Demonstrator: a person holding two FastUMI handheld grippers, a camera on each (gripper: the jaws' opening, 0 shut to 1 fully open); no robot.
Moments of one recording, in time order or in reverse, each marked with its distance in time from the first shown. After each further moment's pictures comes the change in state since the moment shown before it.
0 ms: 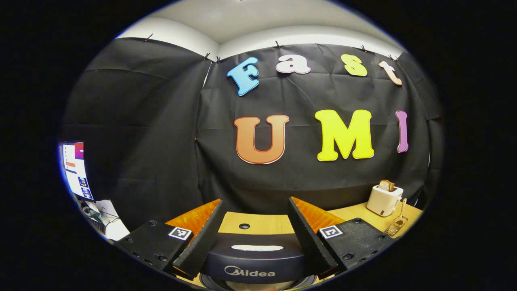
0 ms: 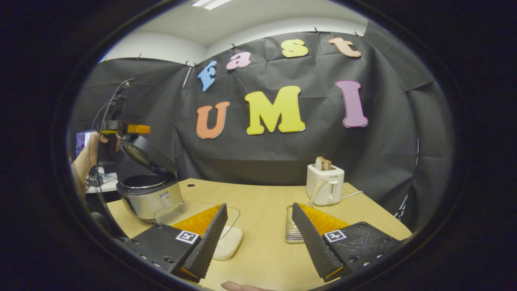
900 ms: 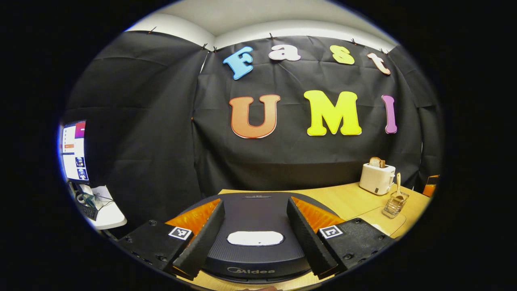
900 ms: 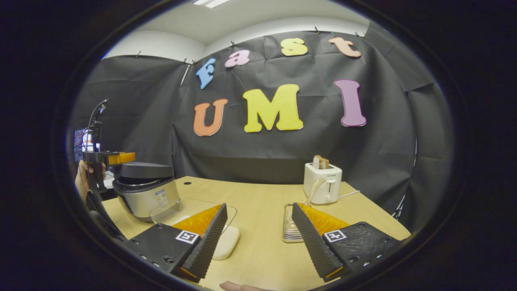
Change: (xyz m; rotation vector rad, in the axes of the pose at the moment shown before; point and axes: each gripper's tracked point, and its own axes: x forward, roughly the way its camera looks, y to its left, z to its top) left arm -0.045 -0.007 -0.096 0.006 0.092 -0.061; right arm 0.004 0.002 -0.006 -0.008 0.015 -0.014
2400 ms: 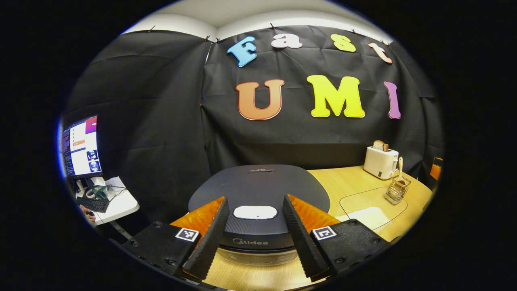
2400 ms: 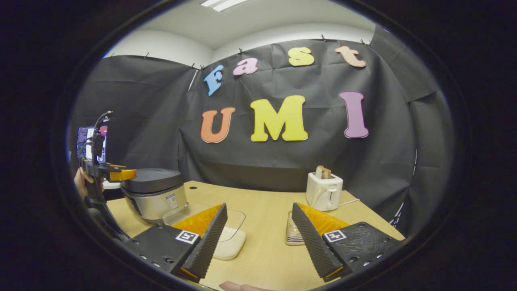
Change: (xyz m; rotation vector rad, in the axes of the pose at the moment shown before) left arm -0.052 -0.004 -0.032 0.014 0.107 0.085; right arm -0.027 0.019 0.018 -0.037 -0.049 0.026
